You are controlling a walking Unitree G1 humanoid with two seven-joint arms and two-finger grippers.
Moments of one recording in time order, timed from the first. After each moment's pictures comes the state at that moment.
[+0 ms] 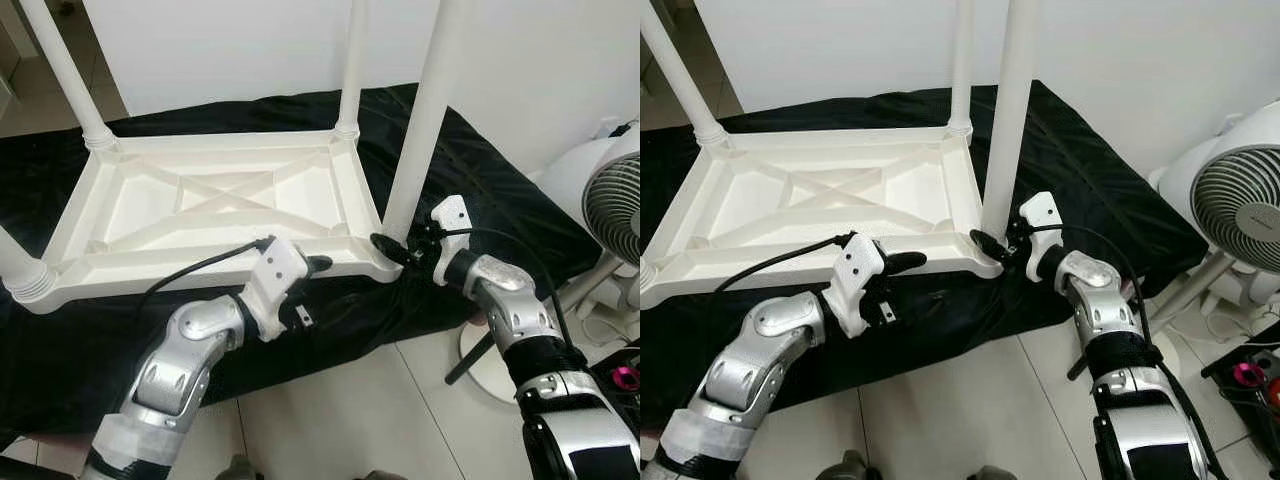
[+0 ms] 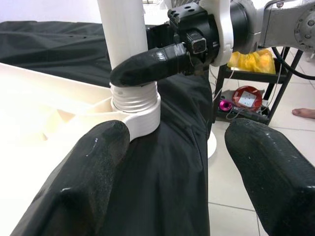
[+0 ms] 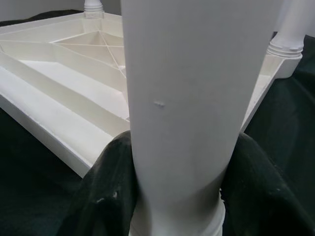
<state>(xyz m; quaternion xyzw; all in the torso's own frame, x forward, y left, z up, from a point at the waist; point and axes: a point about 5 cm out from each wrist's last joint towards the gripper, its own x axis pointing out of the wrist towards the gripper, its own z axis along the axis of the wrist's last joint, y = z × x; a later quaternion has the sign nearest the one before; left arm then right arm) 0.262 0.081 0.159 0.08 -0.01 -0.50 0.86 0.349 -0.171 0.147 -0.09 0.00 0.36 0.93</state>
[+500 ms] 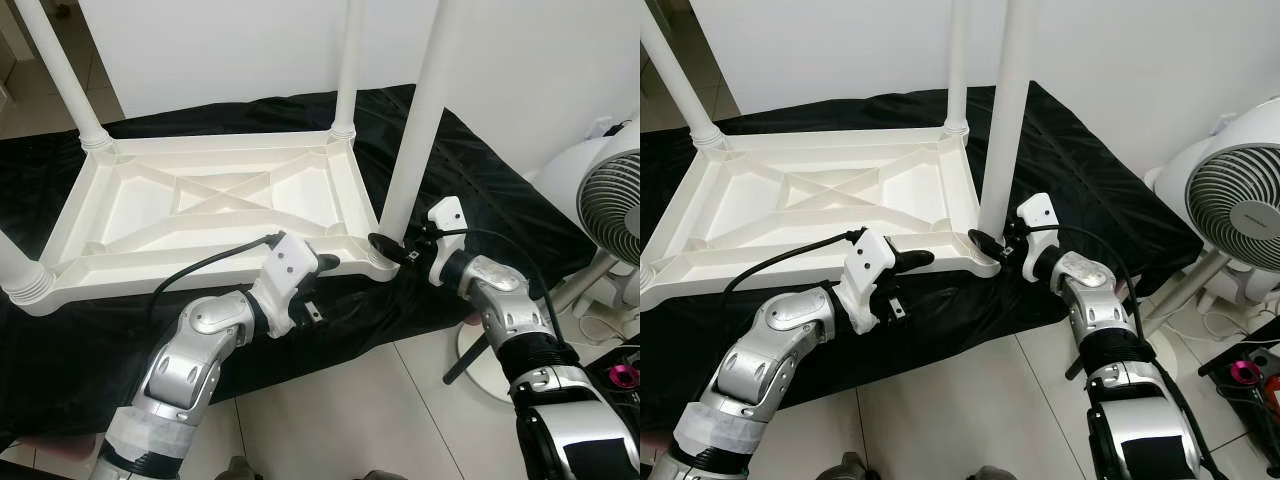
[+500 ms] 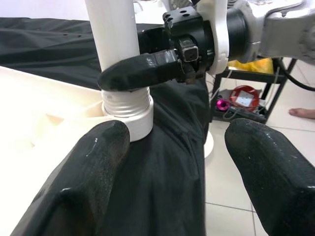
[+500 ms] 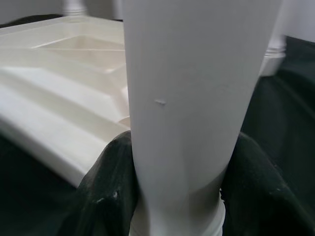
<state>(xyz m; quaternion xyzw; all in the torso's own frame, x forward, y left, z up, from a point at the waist) 0.266 0.070 0.160 0.08 0.00 -0.50 0.86 0.350 -0.159 0.139 -0.07 -0.01 0.30 0.95</state>
